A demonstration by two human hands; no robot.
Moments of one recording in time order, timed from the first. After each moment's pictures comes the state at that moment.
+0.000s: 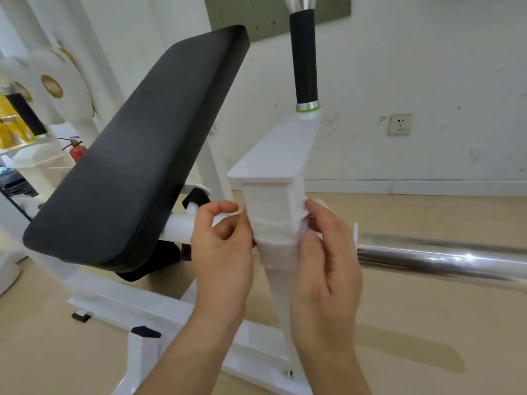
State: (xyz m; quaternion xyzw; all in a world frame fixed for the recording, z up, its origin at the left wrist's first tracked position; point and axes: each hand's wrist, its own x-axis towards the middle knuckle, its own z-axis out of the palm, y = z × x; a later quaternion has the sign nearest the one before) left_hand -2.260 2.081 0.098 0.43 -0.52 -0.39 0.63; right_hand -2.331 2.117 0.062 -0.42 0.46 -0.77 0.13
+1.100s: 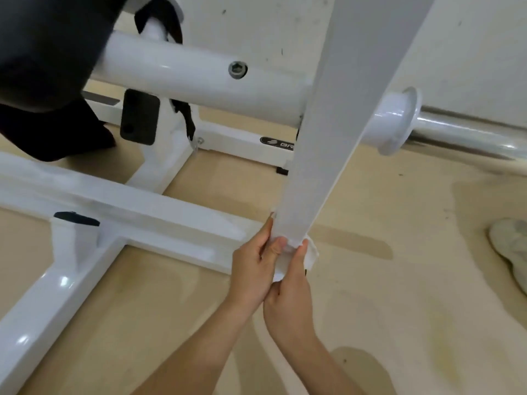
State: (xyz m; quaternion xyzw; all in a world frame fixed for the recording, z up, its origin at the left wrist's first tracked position) left_hand -2.240 2.091 -0.157 0.43 -0.61 -0.51 0.42; right_hand -2.294 2.155 -0.163 -0.45 0.75 -0.39 0.29
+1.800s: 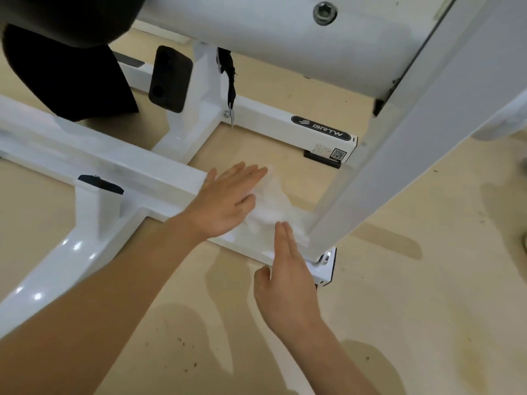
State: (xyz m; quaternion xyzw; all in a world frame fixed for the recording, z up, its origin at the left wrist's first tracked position) left_hand -2.136 1.984 -0.158 0.44 -0.86 -0.23 0.12; right_hand -2.247 2.136 -0.149 -0.57 0.74 -0.22 0.27
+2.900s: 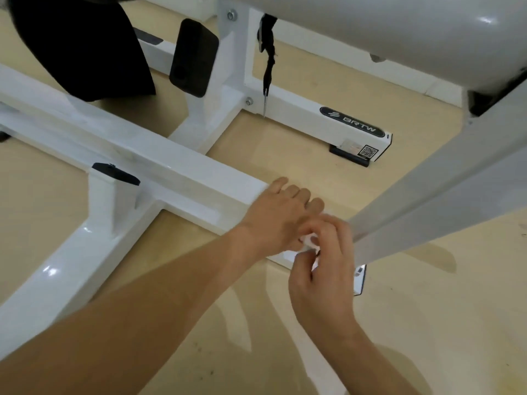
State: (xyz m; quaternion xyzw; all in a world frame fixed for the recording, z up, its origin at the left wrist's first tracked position) left_hand -2.182 1.985 -0.189 0.31 -0.95 0.06 0.02; right_hand -2.247 2.099 -0.172 -0.58 0.66 -0.47 0.10
